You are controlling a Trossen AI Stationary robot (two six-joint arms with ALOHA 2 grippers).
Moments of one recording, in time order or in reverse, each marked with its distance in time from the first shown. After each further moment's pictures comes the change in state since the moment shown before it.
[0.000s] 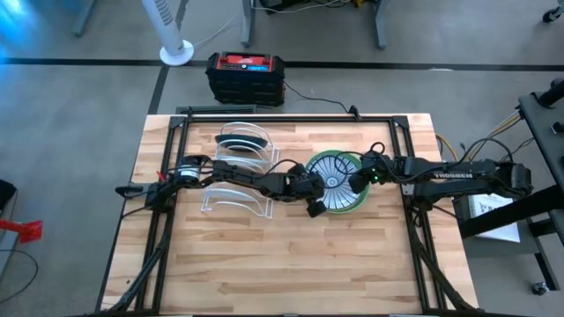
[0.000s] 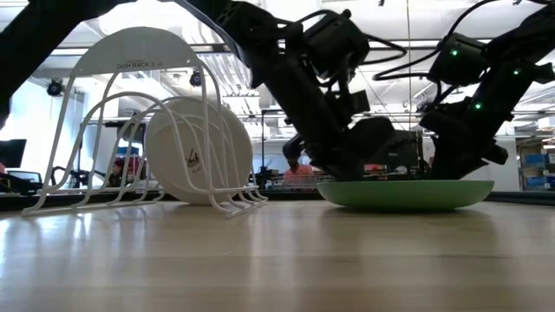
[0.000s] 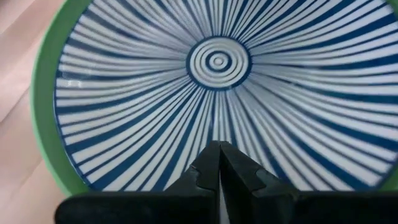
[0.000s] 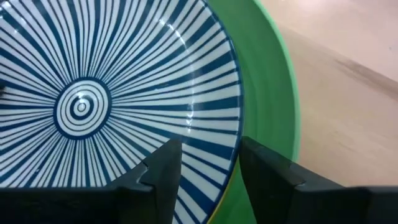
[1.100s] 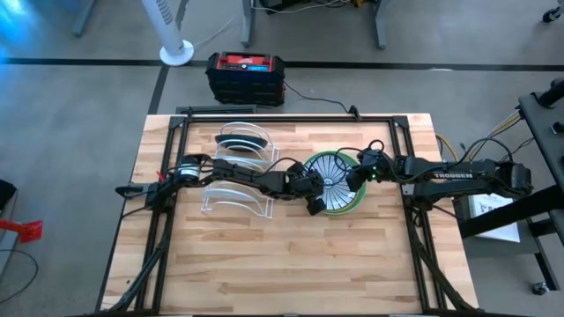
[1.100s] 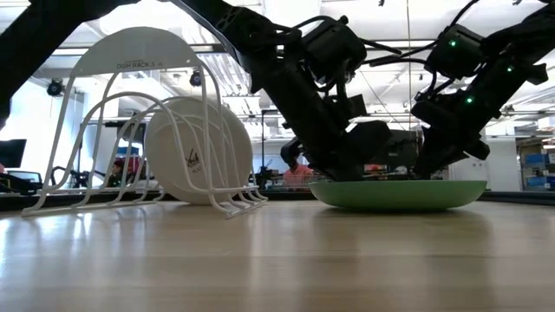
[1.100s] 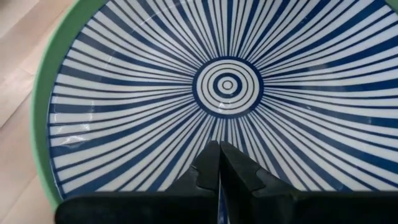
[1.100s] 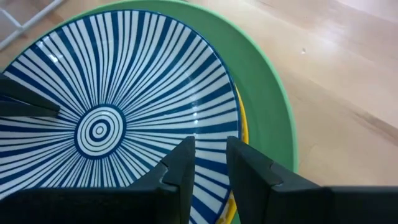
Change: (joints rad) left arm 0.018 0.000 -0.014 0.023 0.000 -0.003; right arm 0.000 0.000 0.002 0.128 0.007 -0.081
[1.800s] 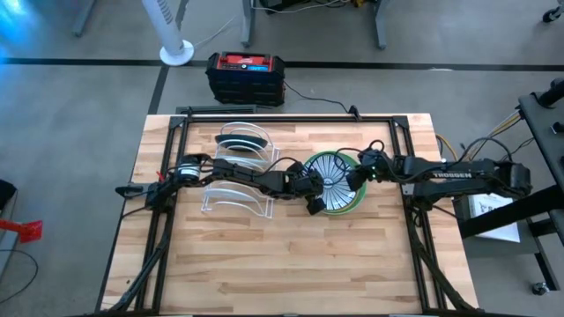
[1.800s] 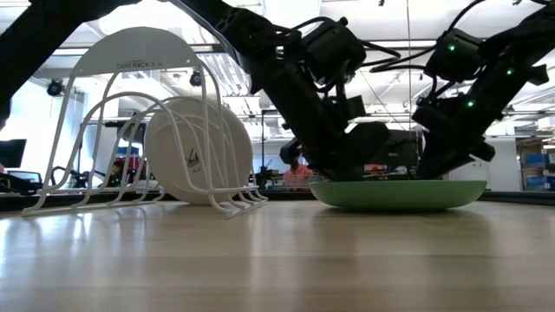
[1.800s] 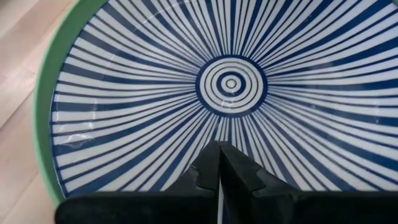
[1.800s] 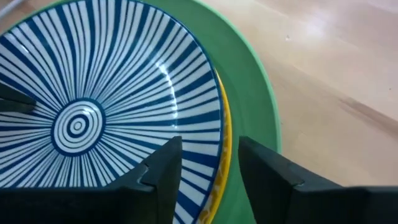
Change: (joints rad) left arm 0.003 0.000 -0.004 -0.001 0.000 0.000; right arm -0.013 0.016 -0.001 -0.033 0.021 0.026
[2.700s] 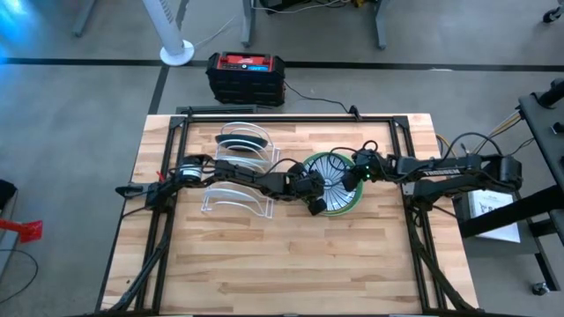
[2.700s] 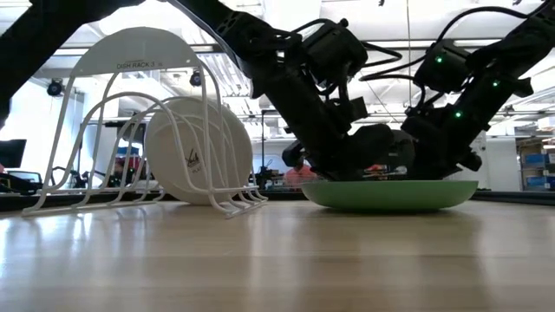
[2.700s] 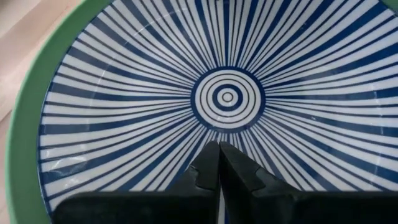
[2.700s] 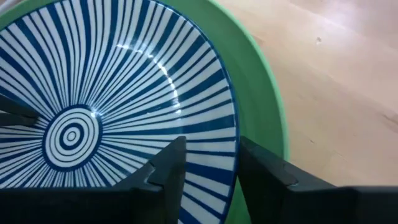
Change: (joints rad) left arm 0.001 0.044 0.001 0.042 -0.010 -0.011; right arm -0.002 0.150 -0.003 0.172 -0.049 -0.029
